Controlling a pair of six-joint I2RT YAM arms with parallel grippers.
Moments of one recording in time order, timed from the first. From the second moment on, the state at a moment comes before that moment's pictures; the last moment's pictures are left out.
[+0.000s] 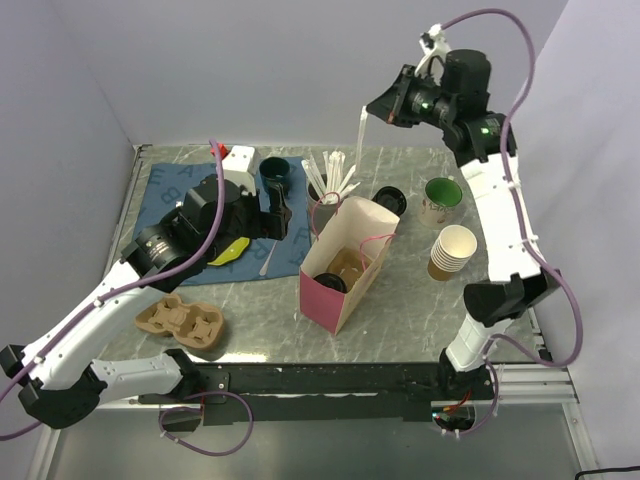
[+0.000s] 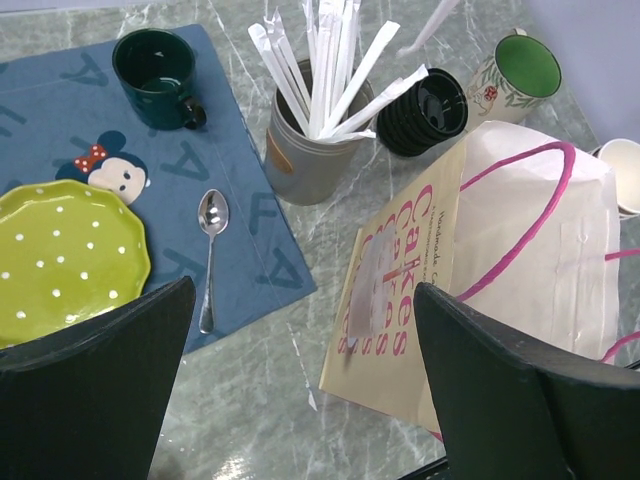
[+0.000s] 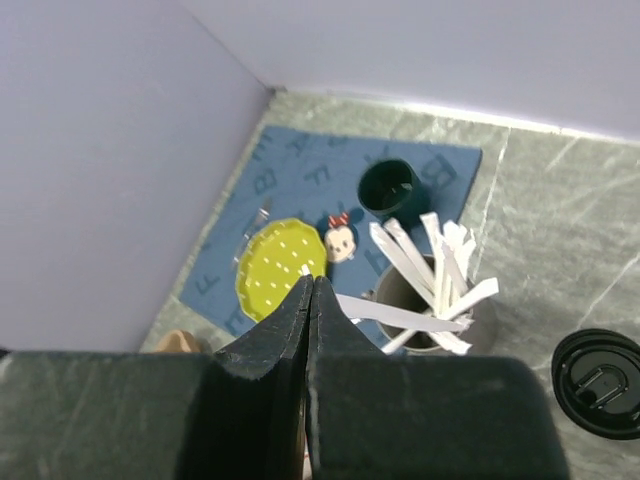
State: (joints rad) left arm -0.81 1.11 1.41 -0.69 -0.36 -0.40; right arm 0.25 1.74 2.22 -0.74 -0.42 0.42
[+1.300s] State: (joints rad) left arm -0.81 0.96 1.37 -0.66 -0.25 -0.37; right arm 0.34 1.12 1.61 -0.62 -0.43 0.54
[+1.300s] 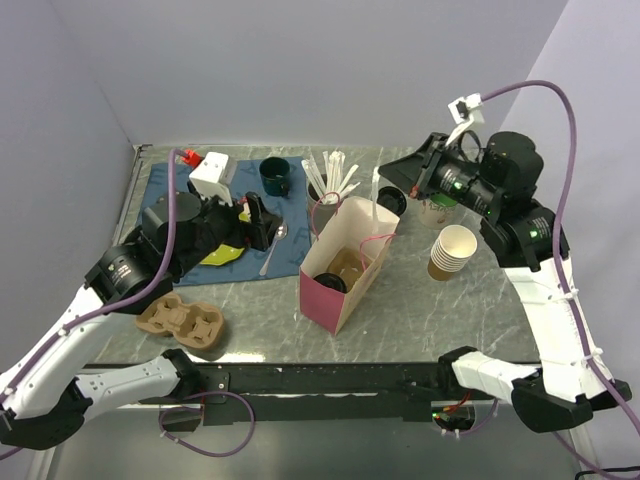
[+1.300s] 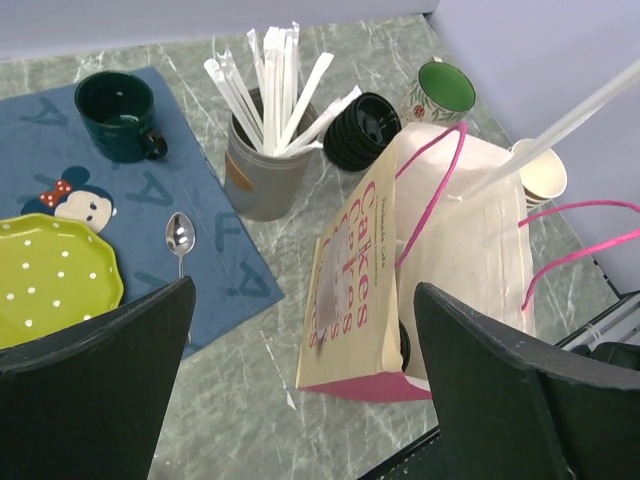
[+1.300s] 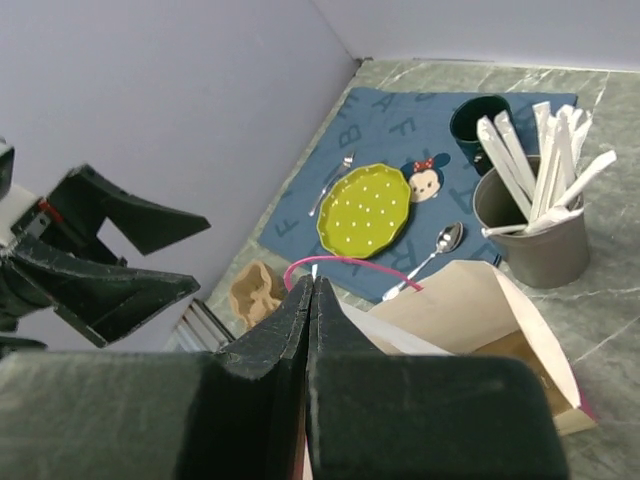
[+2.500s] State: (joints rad) left arm -0.81 0.93 1.35 -0.65 -0.14 -0.41; right arm 0.55 1.06 1.81 -1.17 -0.15 0.53
